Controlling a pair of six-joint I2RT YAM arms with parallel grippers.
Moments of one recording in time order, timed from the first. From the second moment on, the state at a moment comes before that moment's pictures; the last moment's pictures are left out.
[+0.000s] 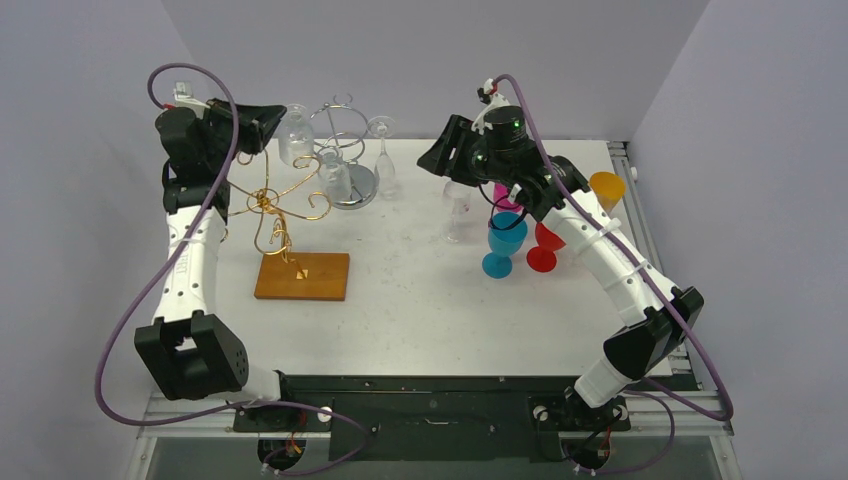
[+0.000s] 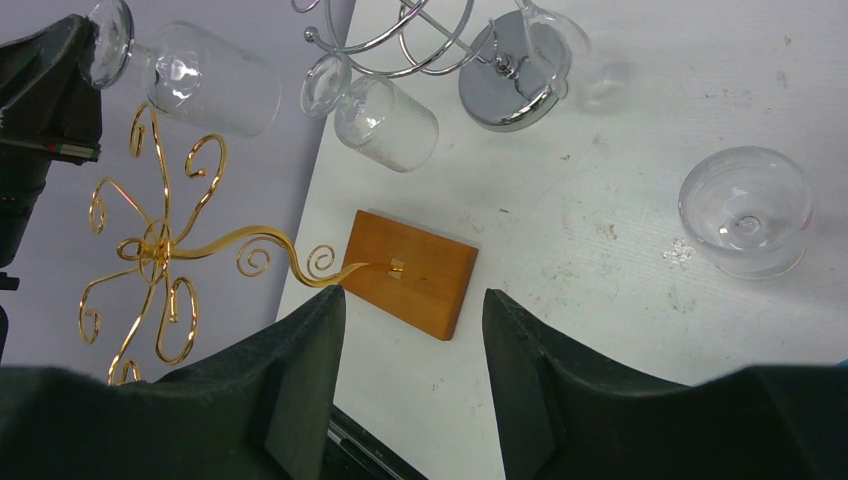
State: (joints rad) left arm 0.19 1.44 1.42 -0.02 0.51 -1.27; right arm 0.61 1.60 1.78 -0.59 -0.11 0.72
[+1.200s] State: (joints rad) left arm -0.19 1.50 1.58 0.05 0.38 -1.52; right arm 0.61 1.34 1.31 -0.01 -0.06 0.88
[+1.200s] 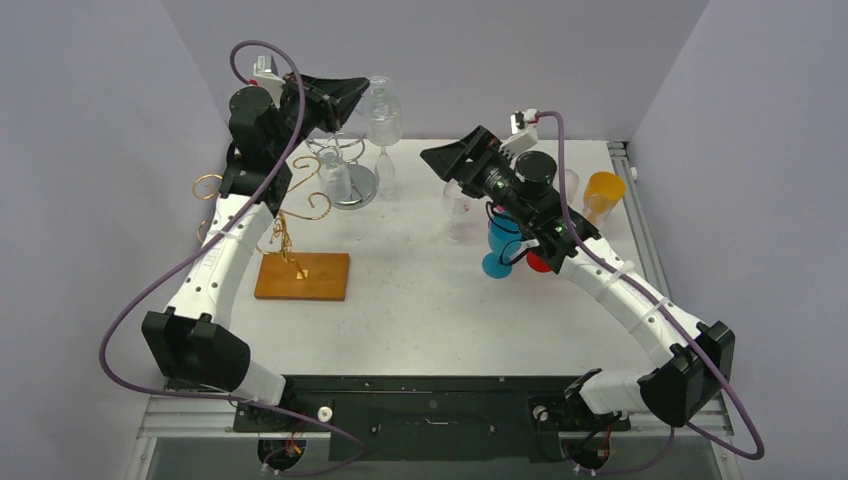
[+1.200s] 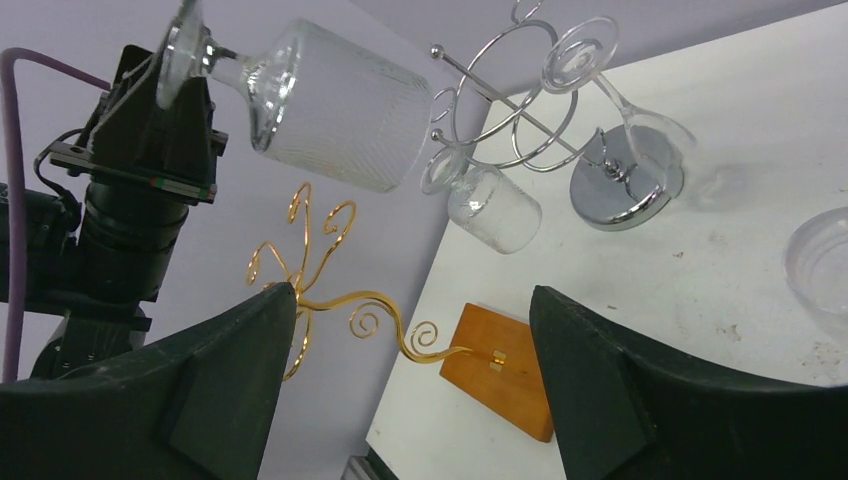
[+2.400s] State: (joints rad) left arm -0.43 1.43 1.44 0.29 0.32 -1.81; right arm 0.62 1.27 0.91 0.88 -0.04 1.12
